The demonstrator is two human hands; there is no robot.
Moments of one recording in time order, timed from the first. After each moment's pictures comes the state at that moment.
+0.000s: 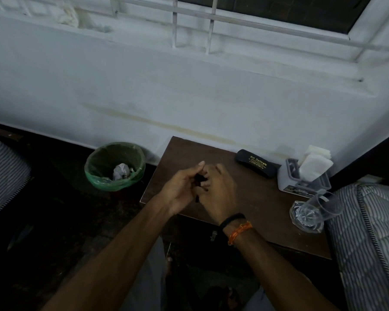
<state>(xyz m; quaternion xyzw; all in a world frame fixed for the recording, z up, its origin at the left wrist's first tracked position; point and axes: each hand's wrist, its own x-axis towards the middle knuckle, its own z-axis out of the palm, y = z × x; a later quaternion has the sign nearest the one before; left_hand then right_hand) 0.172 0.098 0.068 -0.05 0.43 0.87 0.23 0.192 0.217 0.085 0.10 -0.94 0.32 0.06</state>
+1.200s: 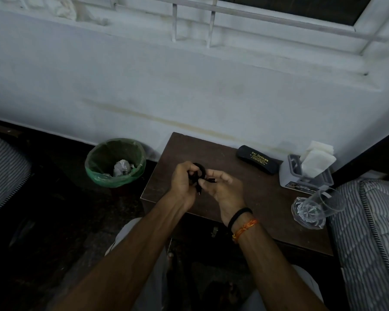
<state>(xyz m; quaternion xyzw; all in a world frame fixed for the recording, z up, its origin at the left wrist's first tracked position) 0.167 0.119 0.057 -0.26 0.42 0.87 0.08 0.185 0.229 0.060 -0.16 -0.65 0.74 -0.09</state>
